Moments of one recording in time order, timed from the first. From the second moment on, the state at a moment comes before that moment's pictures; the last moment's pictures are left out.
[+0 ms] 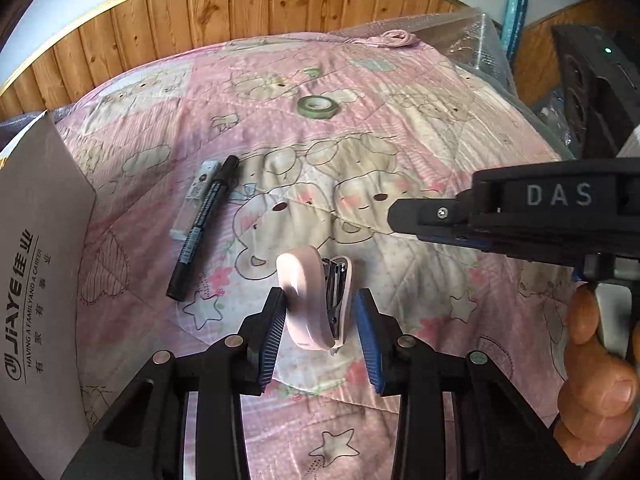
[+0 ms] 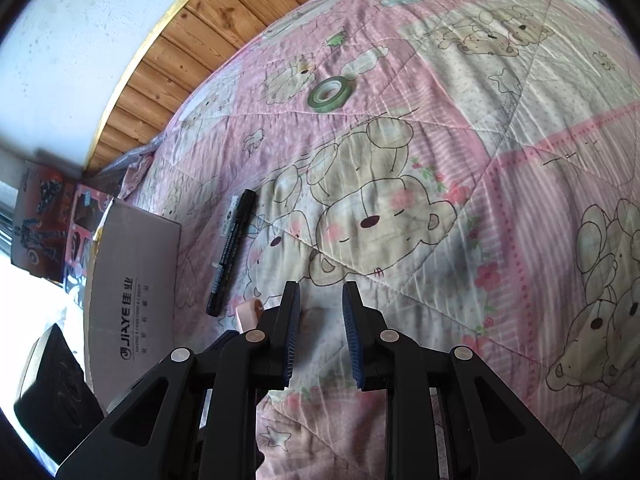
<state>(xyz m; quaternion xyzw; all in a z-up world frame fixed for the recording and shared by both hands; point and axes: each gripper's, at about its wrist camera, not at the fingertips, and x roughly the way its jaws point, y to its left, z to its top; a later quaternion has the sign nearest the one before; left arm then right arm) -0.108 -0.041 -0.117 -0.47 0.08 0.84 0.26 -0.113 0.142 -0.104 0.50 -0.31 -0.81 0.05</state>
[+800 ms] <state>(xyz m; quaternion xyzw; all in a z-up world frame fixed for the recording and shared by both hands) -0.122 -0.066 -0.136 -0.51 -0.01 0.82 0.25 -0.117 0.115 -0.101 0.51 -0.26 -0.82 0.10</state>
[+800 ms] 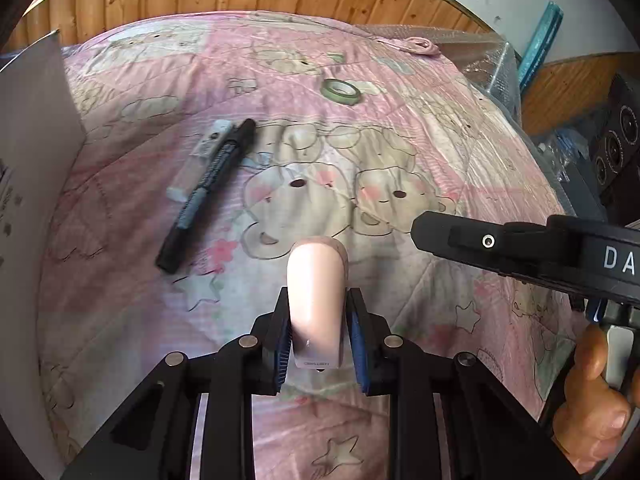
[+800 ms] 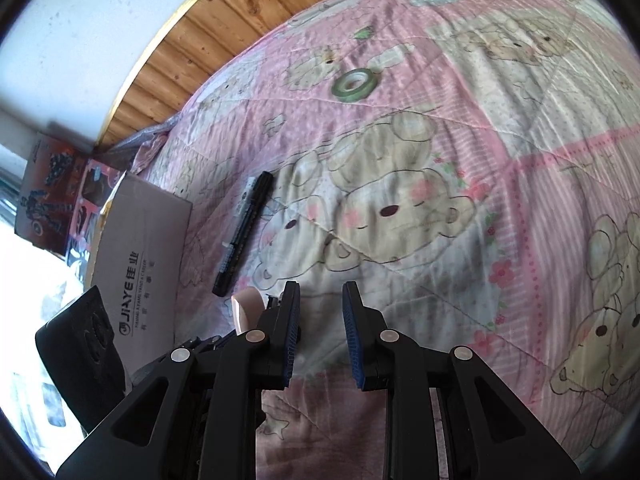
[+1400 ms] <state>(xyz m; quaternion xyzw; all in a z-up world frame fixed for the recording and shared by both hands) -0.116 -0.161 -0.134 -0.52 -0.06 0.84 0.16 -0.210 0.015 -0.129 0.56 -0.14 -0.81 0.11</state>
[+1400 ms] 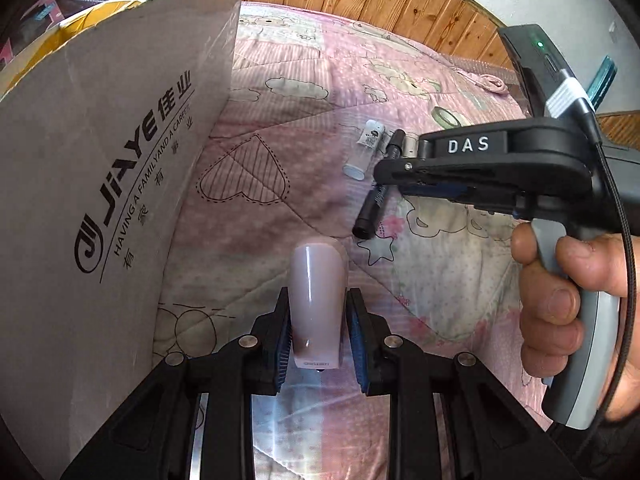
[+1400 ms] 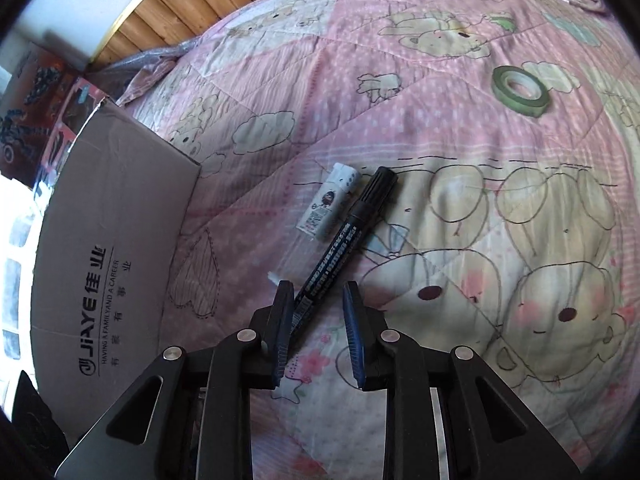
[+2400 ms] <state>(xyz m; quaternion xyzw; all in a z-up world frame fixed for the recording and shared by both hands) -0.100 -0.124 -0.101 -0.52 -0.02 0.84 0.16 -0.121 0.057 -0.100 0.55 -0.14 -0.82 0.07</state>
